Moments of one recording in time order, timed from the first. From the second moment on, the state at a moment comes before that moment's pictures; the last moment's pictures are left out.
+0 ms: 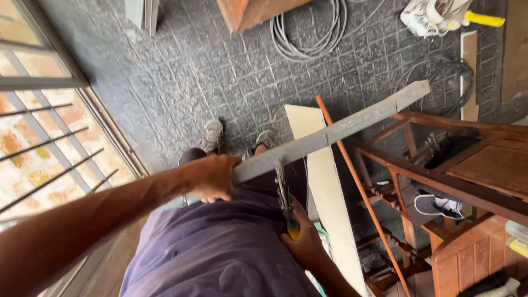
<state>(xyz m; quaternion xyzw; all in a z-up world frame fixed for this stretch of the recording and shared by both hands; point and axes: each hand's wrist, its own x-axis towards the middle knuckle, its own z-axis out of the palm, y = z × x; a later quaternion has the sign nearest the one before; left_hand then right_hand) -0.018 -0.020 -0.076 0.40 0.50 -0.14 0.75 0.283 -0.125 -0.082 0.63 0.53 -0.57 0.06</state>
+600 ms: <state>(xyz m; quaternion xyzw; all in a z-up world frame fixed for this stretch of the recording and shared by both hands) -0.026 -0.020 -0.071 0.40 0.50 -0.13 0.76 0.275 -0.125 -0.082 0.60 0.54 -0.59 0.01</state>
